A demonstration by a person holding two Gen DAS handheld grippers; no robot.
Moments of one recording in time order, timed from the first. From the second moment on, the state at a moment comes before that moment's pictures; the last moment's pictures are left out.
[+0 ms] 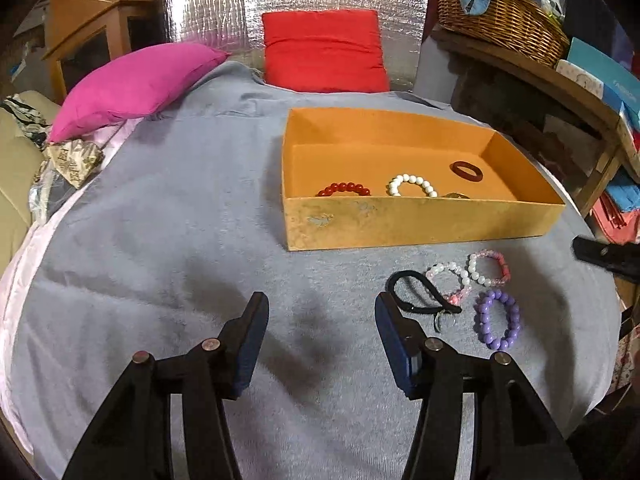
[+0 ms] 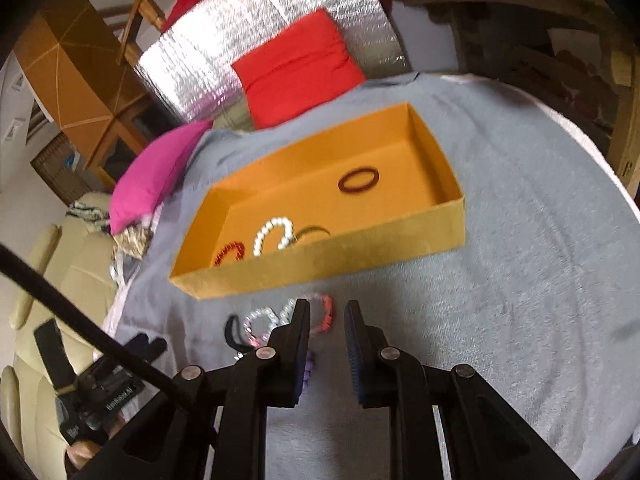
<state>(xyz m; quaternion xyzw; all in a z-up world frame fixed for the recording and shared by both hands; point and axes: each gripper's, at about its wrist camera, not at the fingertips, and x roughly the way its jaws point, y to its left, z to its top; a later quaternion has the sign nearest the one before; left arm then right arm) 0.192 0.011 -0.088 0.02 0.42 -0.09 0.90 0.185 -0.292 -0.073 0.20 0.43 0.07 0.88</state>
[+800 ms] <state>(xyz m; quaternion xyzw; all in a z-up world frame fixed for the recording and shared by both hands) 0.206 -0.018 -0.099 0.00 0.43 -0.17 0.89 0.215 -0.285 -0.109 0.22 0.50 0.08 0.83</state>
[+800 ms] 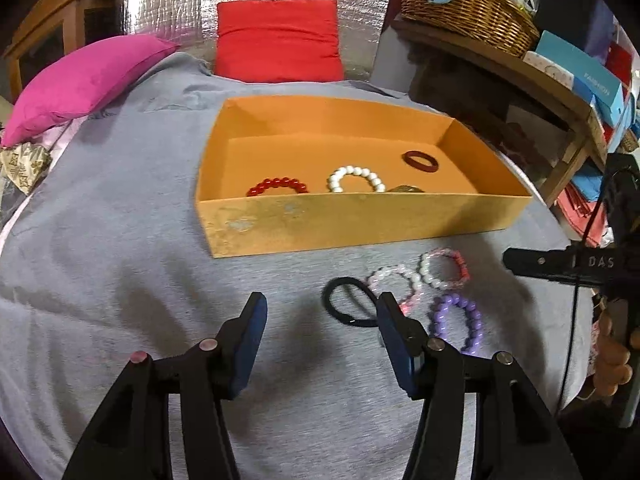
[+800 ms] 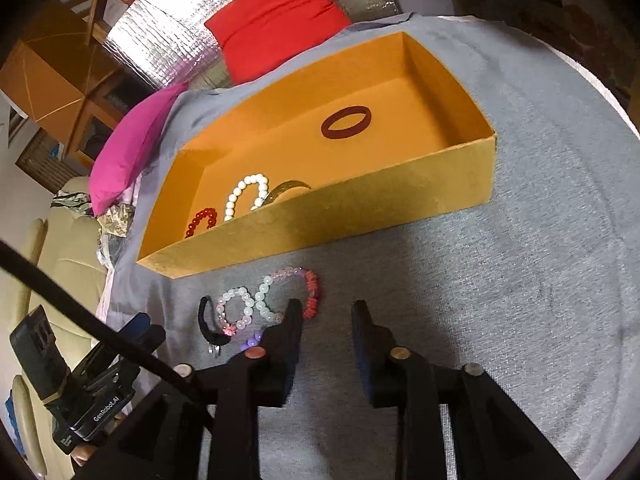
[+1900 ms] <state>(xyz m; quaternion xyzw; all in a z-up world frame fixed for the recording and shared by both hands) 0.217 -0.032 -0.128 0.00 0.48 -0.20 0.85 0.239 -0.264 -0.123 0.14 0.49 0.03 0.86</state>
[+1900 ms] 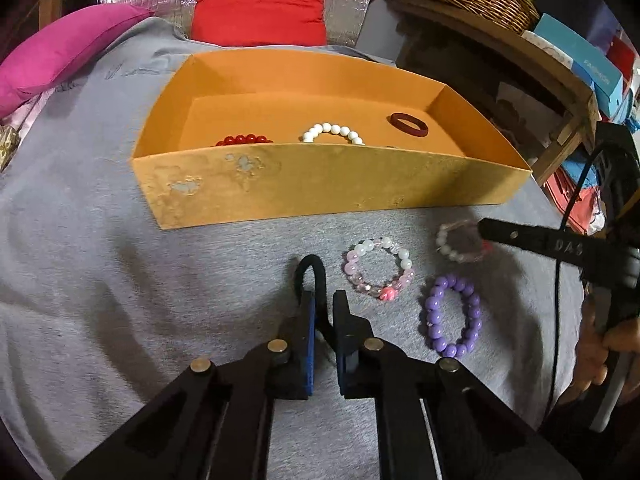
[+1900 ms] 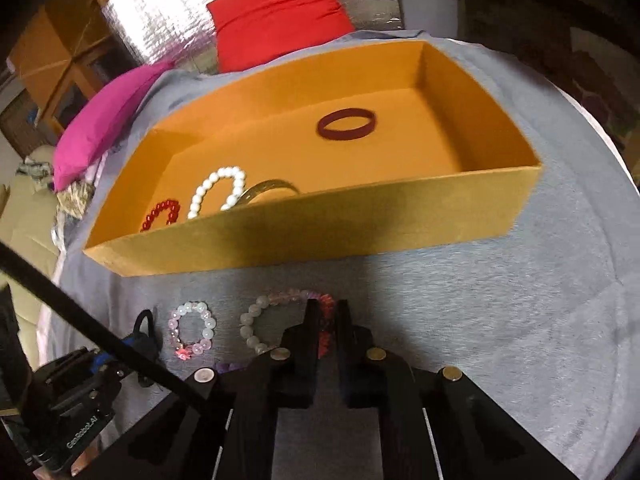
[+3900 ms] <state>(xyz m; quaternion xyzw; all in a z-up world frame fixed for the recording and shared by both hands) 0.216 -0.022 -0.130 0.04 0.46 -0.19 0.87 0.235 -0.279 -0.133 0.12 0.49 0.01 0.86</state>
